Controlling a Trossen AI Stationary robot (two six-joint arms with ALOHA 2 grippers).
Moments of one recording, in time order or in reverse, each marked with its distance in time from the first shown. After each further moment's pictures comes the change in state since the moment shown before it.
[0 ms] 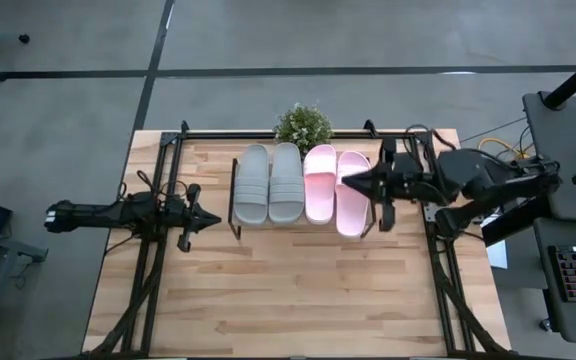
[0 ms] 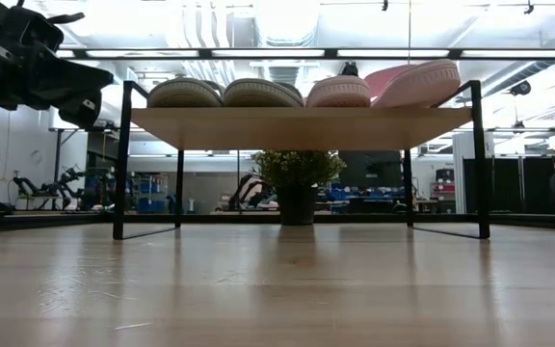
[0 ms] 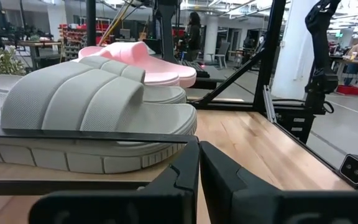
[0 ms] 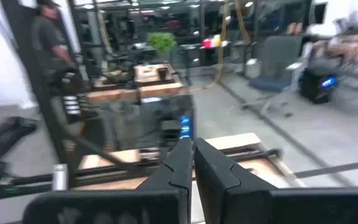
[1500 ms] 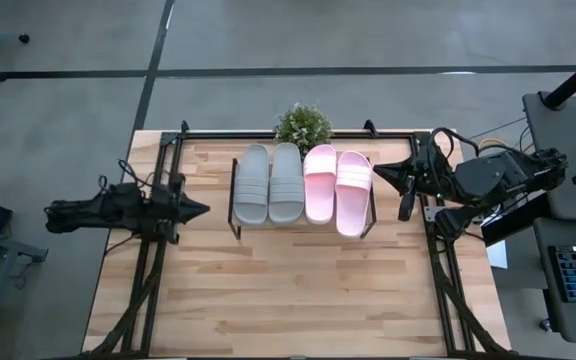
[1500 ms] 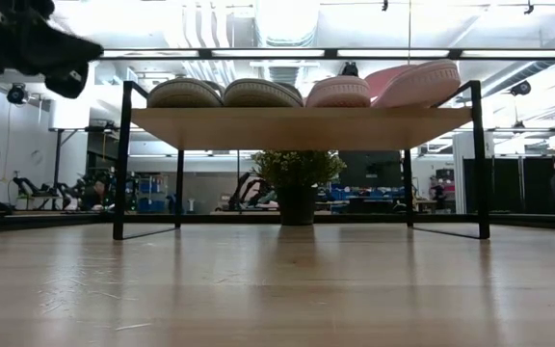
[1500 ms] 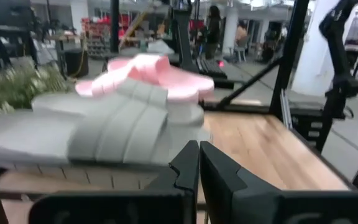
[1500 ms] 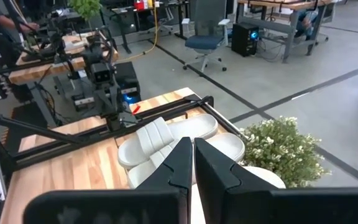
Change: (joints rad) left arm 0.001 -0.022 0.240 -0.292 -0.086 0.006; right arm 0.117 -0.117 0.030 -0.426 0.373 0.236
